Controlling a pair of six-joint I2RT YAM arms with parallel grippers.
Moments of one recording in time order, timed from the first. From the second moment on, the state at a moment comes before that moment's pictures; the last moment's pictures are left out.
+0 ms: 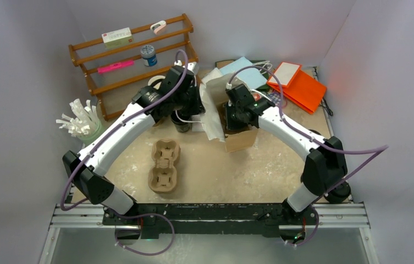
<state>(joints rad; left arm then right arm) -0.68 1.53 1.67 -0.85 -0.02 -0.63 0.59 1.63 1.38 -0.74 0.05 0.44</state>
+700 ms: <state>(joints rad) -0.68 1.68 1.79 -1.02 -0.06 -0.63 0.58 1.41 1.43 -0.71 -0.18 0.56</state>
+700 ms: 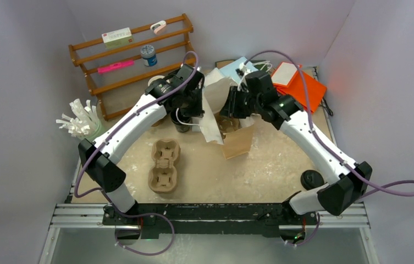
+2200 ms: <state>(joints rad) -0.68 1.90 2.03 -0.89 0.14 -0.55 0.44 1.54 2.02 -1.34 0.46 0.55</state>
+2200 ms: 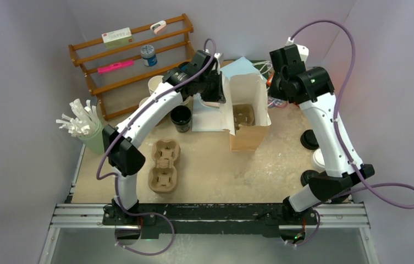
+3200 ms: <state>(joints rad) -0.65 1.57 2.11 -0.82 -0.11 -0.36 0.30 1.67 2.38 -1.32 0.24 0.47</state>
